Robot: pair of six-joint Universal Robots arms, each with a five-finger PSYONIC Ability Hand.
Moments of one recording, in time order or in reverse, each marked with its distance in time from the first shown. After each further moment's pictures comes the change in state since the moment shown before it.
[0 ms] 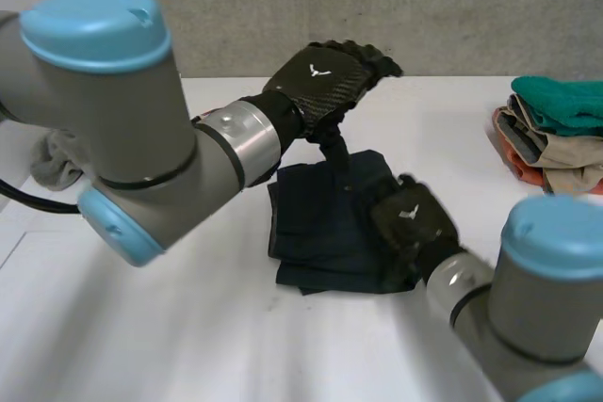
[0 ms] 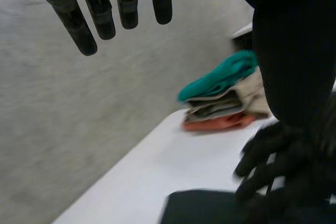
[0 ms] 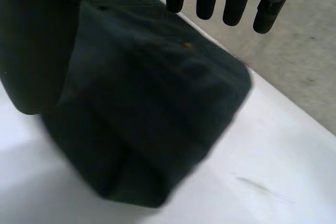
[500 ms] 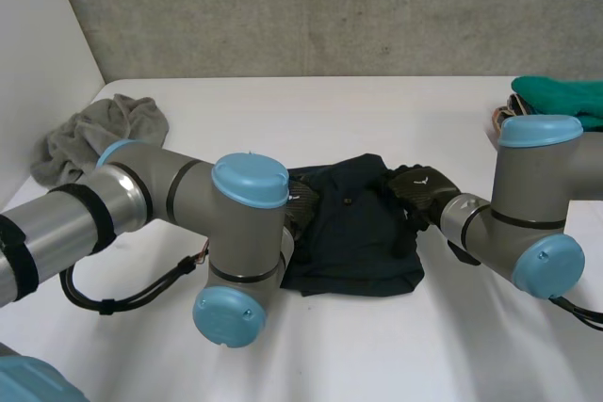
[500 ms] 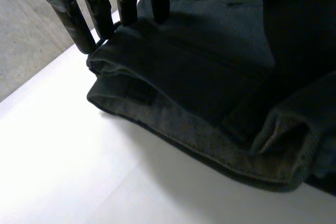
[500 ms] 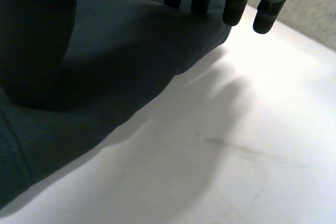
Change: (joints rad) left arm -0.107 -0.366 -0.023 0.031 -0.577 0.121; right arm -0.195 0.370 -0.558 0.397 -0.190 0.016; left_hand -0.037 -0.018 -0.002 -0.022 -0.004; right_hand 0.000 0.000 0.000 0.001 0.002
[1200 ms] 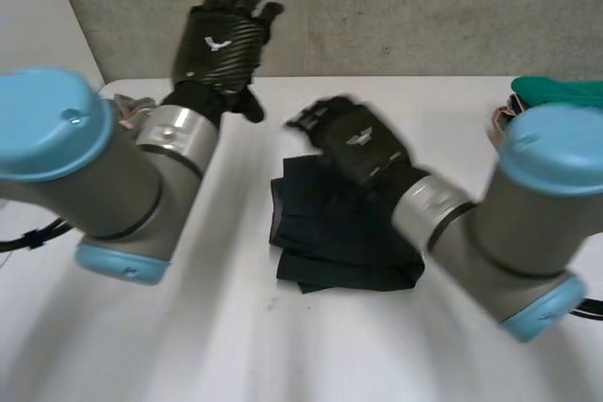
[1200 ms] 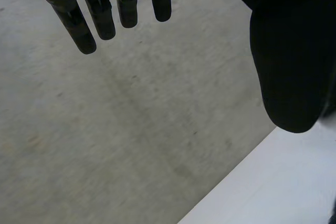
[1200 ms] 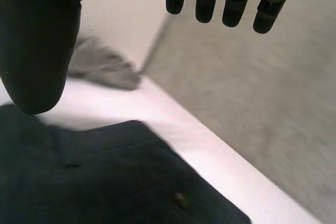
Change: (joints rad) left arm 0.173 0.509 -0.363 0.508 0.202 -0.010; right arm 0.193 -0.359 0.236 -0.318 -0.056 0.092; left_hand 0.000 0.000 0.000 0.000 0.000; right_hand 0.015 0.027 0.012 0.000 0.000
